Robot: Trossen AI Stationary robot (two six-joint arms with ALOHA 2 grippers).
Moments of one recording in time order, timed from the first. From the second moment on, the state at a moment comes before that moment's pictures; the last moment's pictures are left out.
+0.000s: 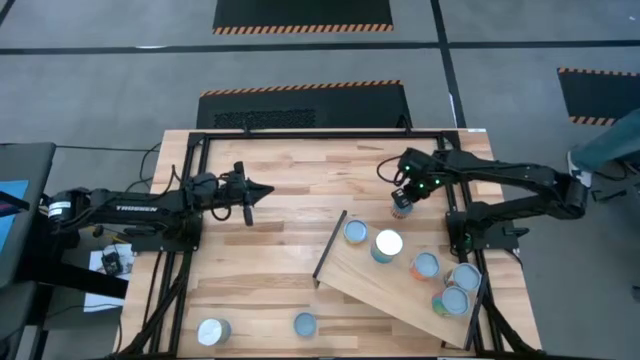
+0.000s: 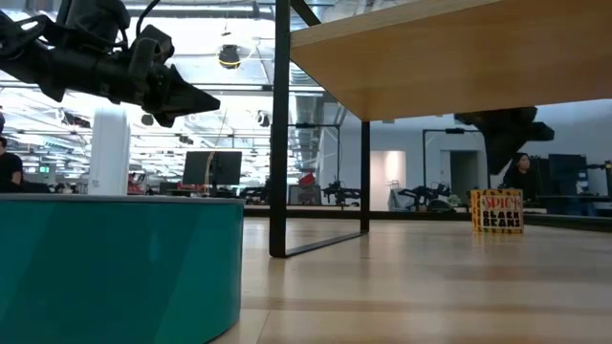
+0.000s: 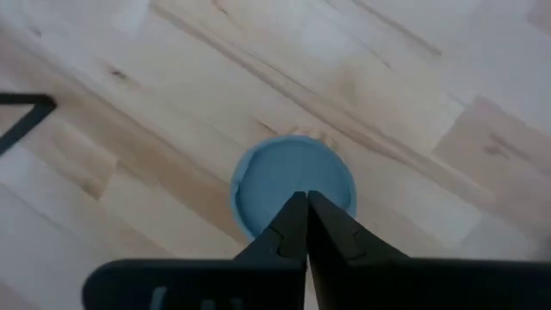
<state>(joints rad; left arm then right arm) 0.27 0.85 0.17 0.56 0.00 -0.05 -0.45 1.13 0.76 -0.90 -0.07 0.60</state>
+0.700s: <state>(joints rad) 0.29 0.85 0.17 0.57 0.07 -0.07 -0.45 1.12 0.63 -0.79 -0.07 0.81</state>
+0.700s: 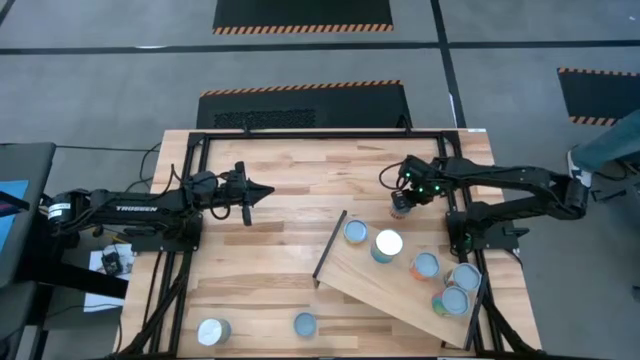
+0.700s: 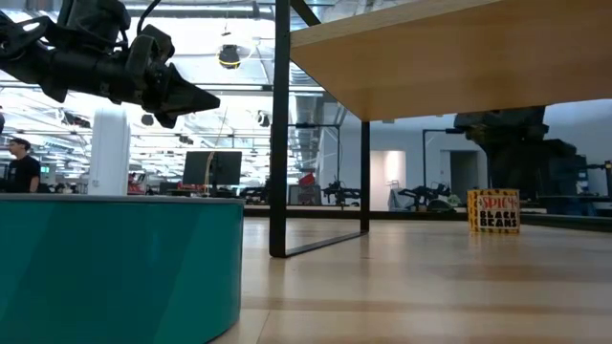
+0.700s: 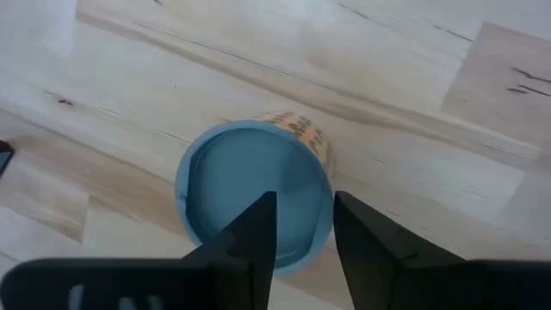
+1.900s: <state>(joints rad) 0.29 0.85 0.17 0.57 0.07 -0.08 -0.45 1.11 0.96 -1.04 0.03 0.64</state>
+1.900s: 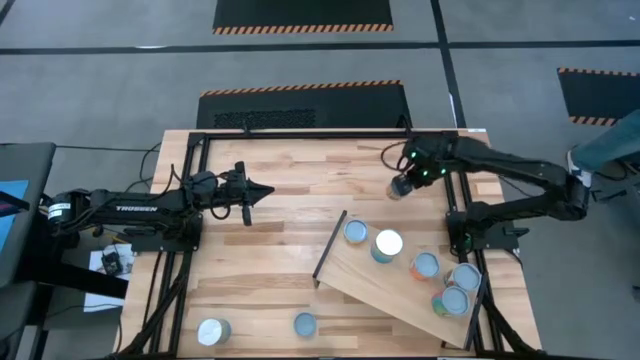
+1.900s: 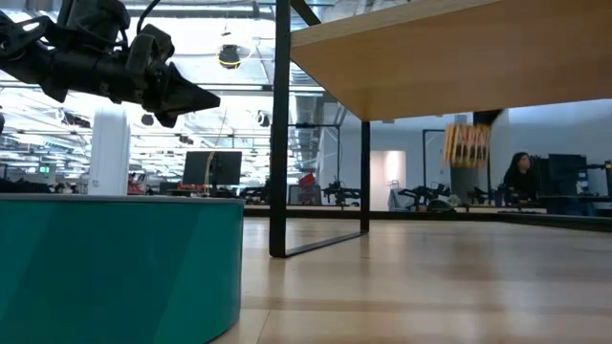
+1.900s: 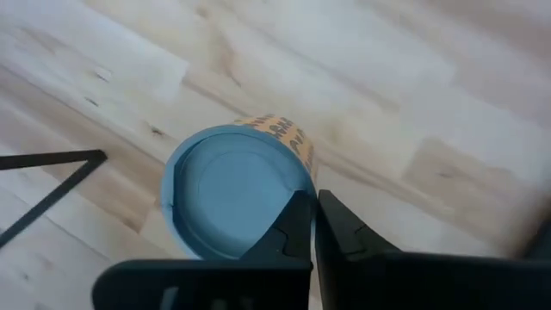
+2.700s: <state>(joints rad) 0.29 0.85 0.17 0.59 0.07 -0.09 0.32 1.17 1.69 -1.56 0.17 0.93</state>
